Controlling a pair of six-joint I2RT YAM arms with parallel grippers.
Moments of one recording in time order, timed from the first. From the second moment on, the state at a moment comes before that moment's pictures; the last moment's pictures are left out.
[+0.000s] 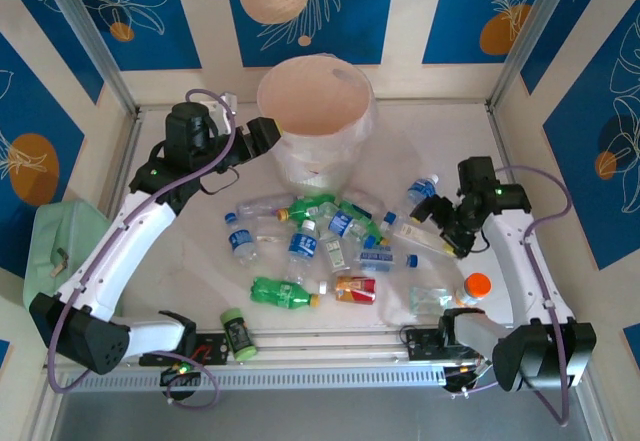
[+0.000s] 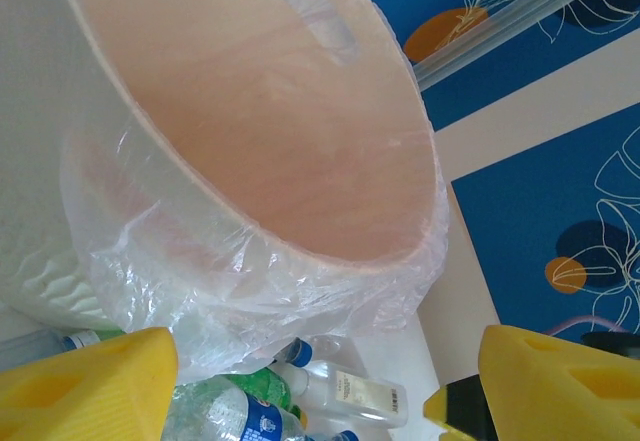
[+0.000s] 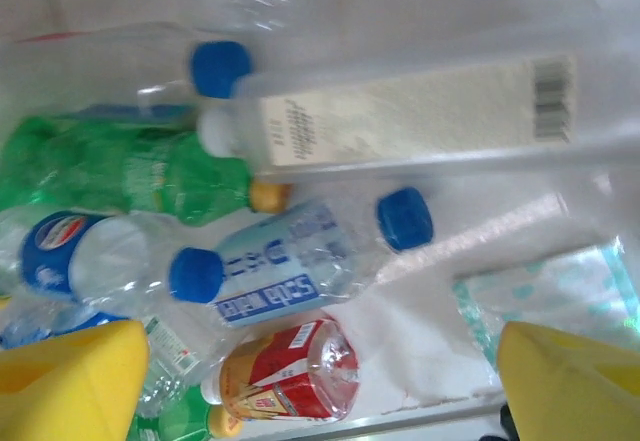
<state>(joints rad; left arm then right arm) -0.40 1.25 1.31 -0.43 0.38 -0.75 0.02 1.08 0.99 -1.24 -0.25 0.80</state>
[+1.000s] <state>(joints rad) -0.40 1.29 1.31 -0.49 0.46 -0.70 -0.21 1.30 0.86 -1.03 -0.20 1.34</state>
